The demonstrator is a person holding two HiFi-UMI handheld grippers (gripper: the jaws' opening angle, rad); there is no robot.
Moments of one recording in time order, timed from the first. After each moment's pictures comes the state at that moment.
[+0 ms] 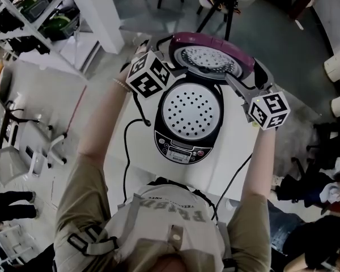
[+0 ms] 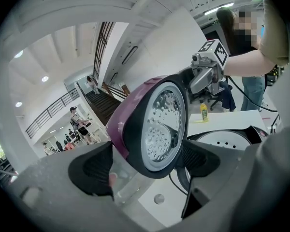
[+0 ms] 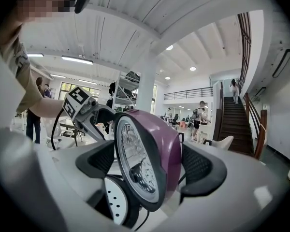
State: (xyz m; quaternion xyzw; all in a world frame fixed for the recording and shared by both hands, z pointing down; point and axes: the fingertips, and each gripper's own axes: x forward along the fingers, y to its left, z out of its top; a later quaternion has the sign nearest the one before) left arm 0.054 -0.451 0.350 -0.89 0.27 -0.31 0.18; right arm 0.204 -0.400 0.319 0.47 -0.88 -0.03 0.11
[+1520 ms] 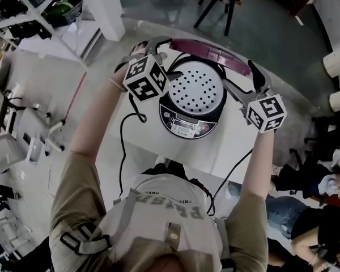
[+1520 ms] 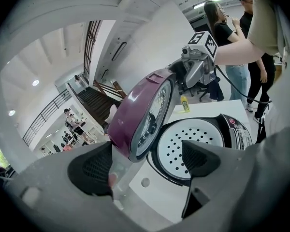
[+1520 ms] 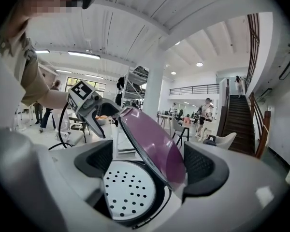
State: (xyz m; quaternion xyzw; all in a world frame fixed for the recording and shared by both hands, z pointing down) left arm 0.019 -0.352 0.382 -0.88 0.23 -0.36 0.19; right arm 0.171 -0.307 0.350 0.44 -0.88 -0.02 0.15
